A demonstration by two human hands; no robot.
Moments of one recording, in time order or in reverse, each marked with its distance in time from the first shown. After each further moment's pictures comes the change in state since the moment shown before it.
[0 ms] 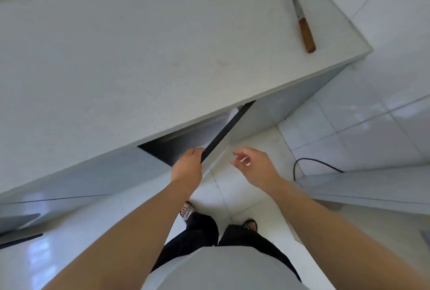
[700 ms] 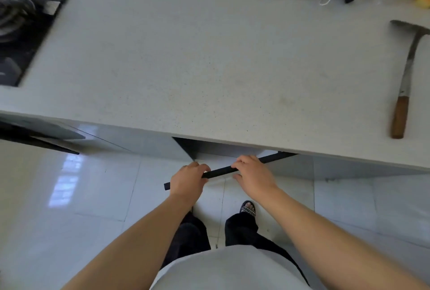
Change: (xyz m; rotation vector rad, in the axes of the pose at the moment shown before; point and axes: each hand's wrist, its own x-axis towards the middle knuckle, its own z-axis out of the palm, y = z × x) left_hand -0.010 0.009 -0.009 -0.155 0.153 -0.421; right_hand 0.098 -0.044 -0.012 -0.679 -0.407 -0.612
